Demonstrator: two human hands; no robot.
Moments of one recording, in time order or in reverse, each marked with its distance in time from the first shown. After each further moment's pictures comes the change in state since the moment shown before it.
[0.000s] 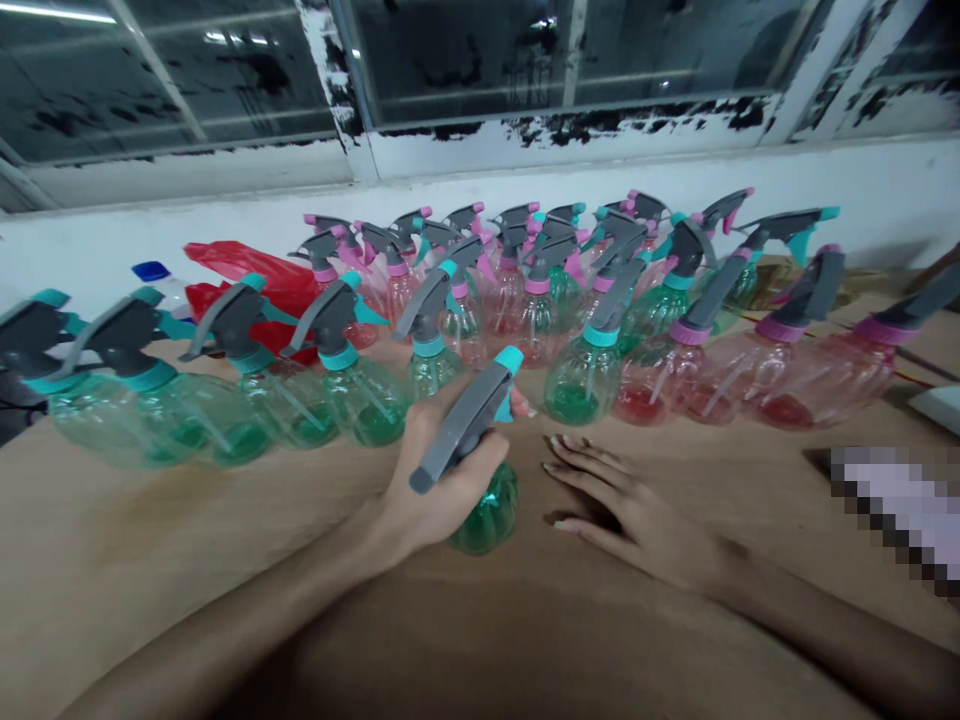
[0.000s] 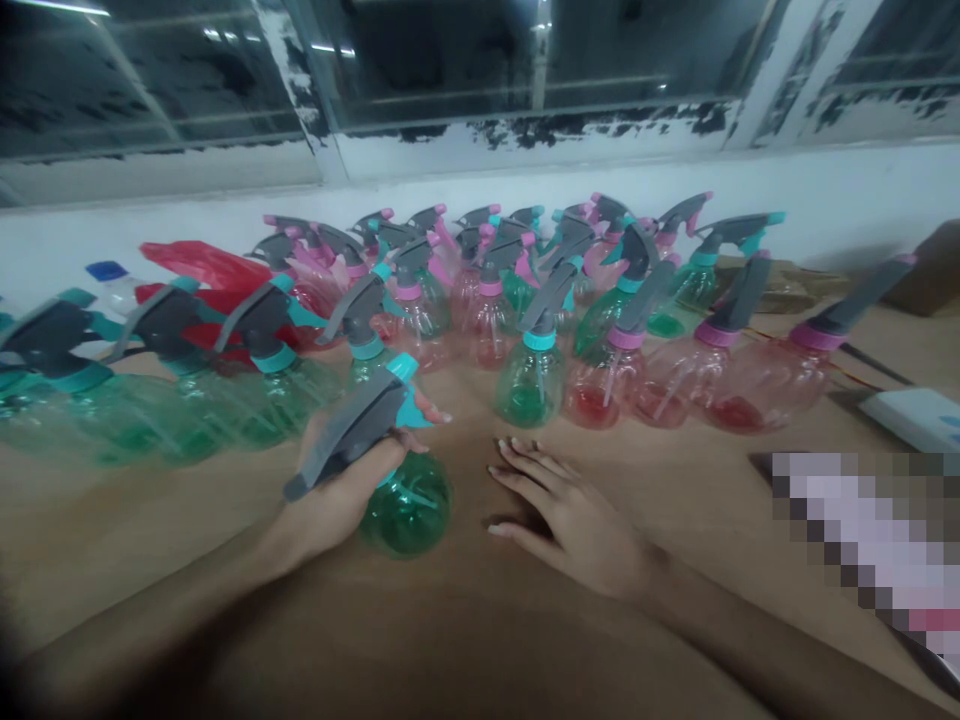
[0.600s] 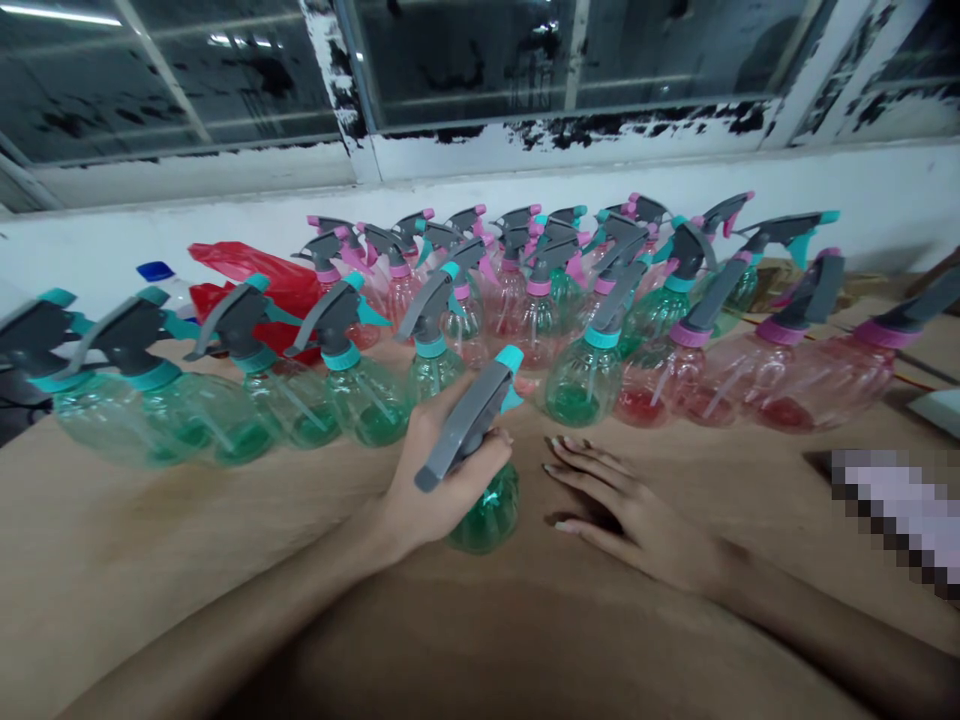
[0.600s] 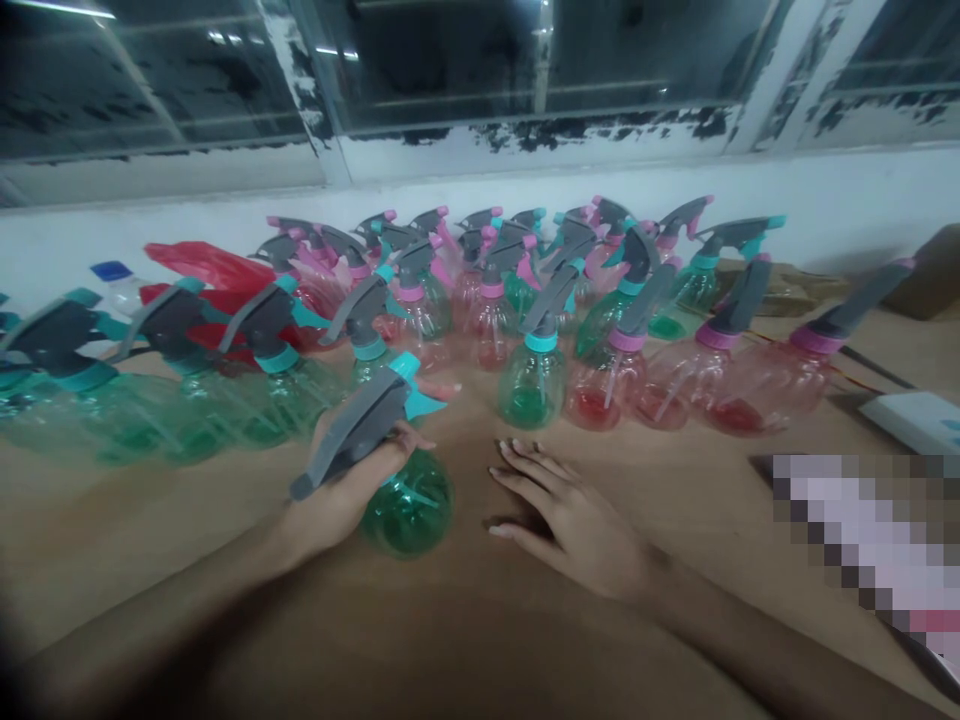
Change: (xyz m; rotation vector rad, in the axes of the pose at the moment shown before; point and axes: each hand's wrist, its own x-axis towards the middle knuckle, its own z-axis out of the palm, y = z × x) left_hand 0.001 -0.002 0.000 0.053 0.025 0.011; right_hand 0.000 0.001 0.000 0.035 0.029 -0.014
